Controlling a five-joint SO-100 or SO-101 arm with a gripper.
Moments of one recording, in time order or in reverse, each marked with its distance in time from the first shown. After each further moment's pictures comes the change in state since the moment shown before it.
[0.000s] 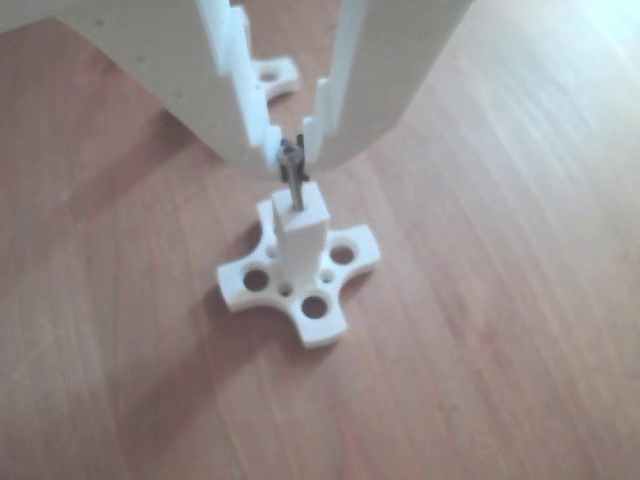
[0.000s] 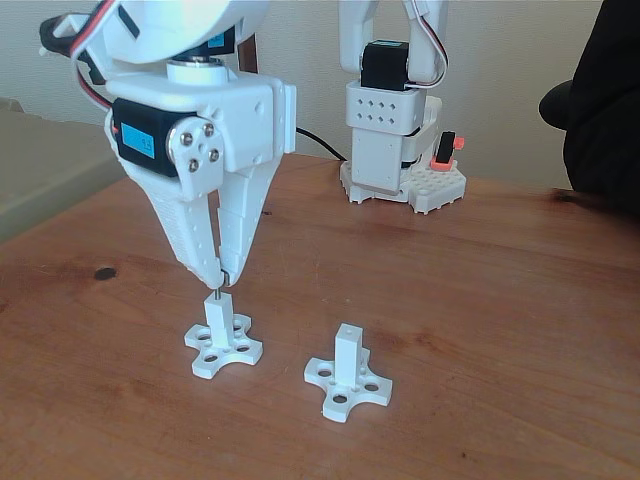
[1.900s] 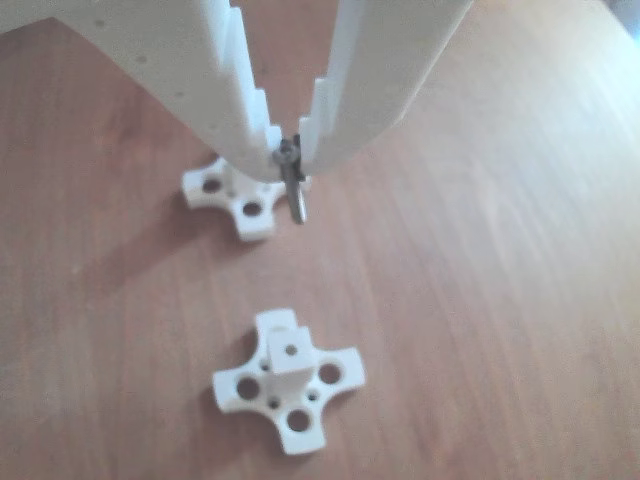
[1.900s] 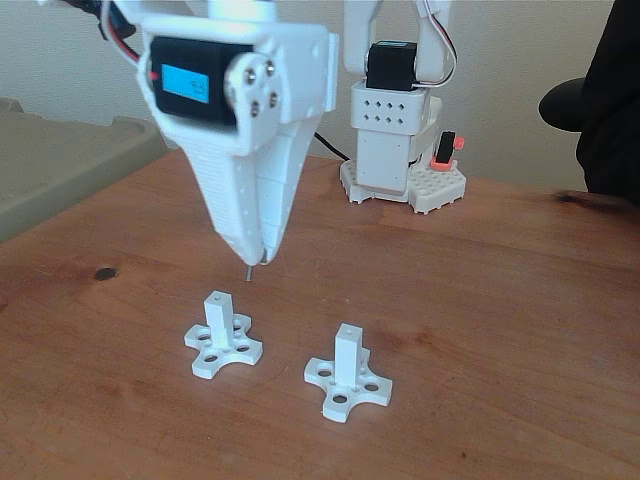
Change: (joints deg) arm -7.2 2.8 -6.1 6.7 0.0
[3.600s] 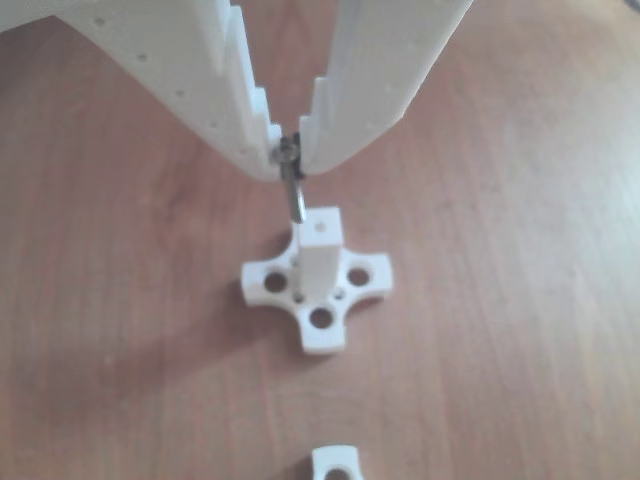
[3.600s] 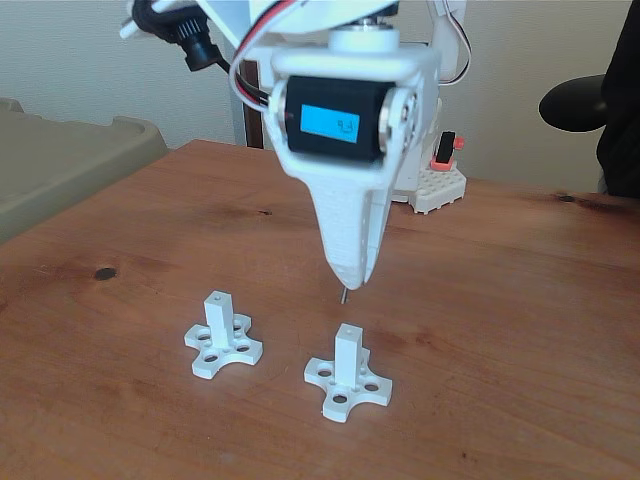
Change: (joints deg) arm -10.8 -0.4 3.9 -1.1 3.4
